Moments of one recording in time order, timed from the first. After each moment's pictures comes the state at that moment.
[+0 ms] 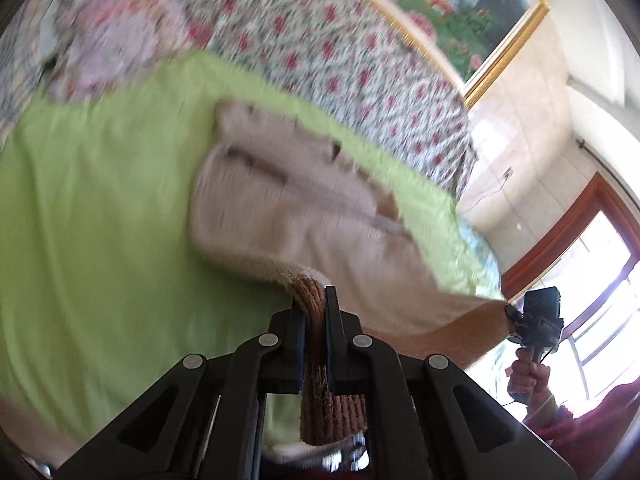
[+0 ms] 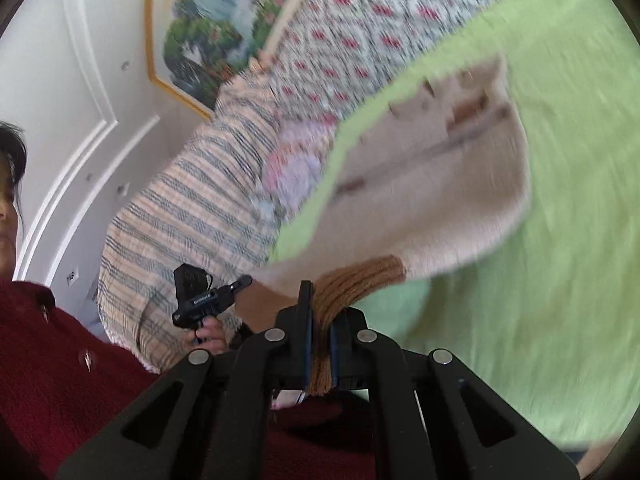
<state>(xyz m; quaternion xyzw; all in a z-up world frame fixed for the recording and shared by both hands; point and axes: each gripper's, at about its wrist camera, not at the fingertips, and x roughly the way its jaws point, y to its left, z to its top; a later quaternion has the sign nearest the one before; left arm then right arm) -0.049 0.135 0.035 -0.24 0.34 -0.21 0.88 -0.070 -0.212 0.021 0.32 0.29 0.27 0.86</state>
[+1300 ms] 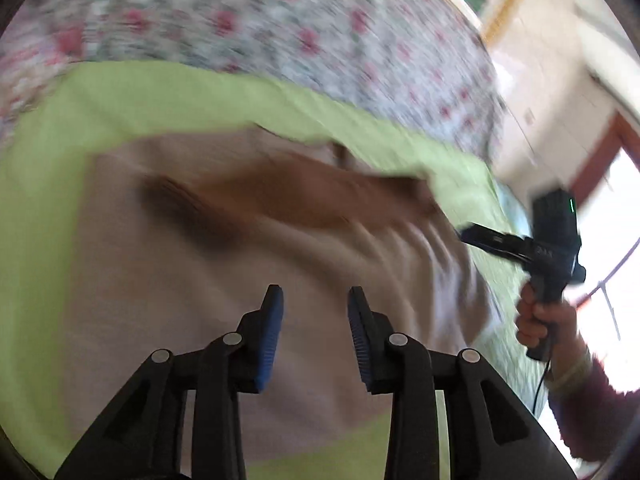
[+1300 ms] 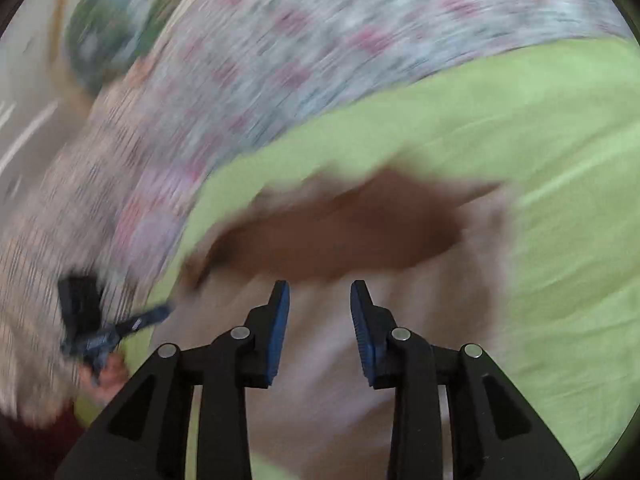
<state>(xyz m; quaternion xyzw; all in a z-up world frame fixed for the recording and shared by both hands) 0.244 0.021 -0.005 -0.11 0.43 -0.26 0.86 0.231 -0.209 0.004 0.18 0.40 0.16 0.88</state>
